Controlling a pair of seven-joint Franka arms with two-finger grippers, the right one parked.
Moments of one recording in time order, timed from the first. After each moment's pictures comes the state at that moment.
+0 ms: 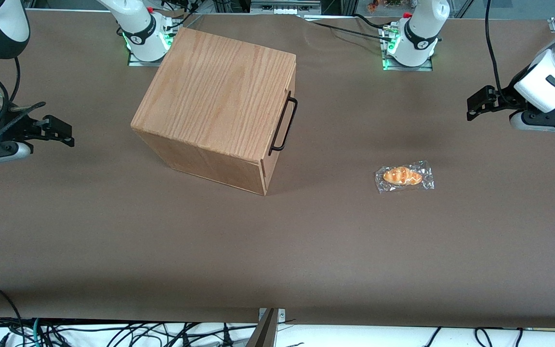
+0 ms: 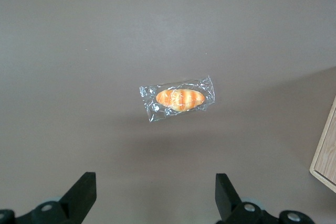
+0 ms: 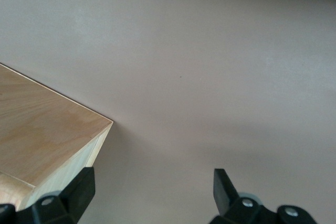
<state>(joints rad) -0.02 0.00 -0.07 -1.62 0.00 1.56 -0.05</state>
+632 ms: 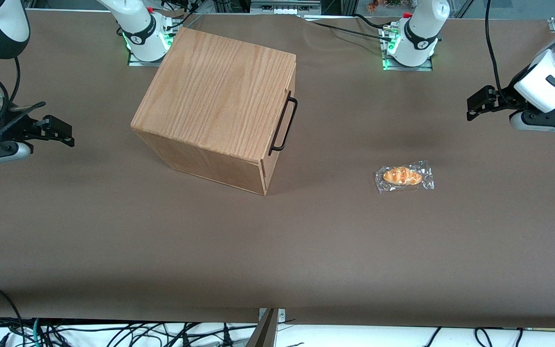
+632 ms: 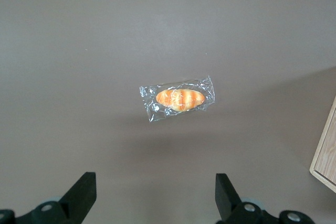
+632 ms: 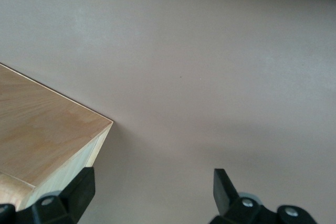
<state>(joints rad) -0.02 0.00 -0.07 -1.62 0.00 1.56 -0.05</state>
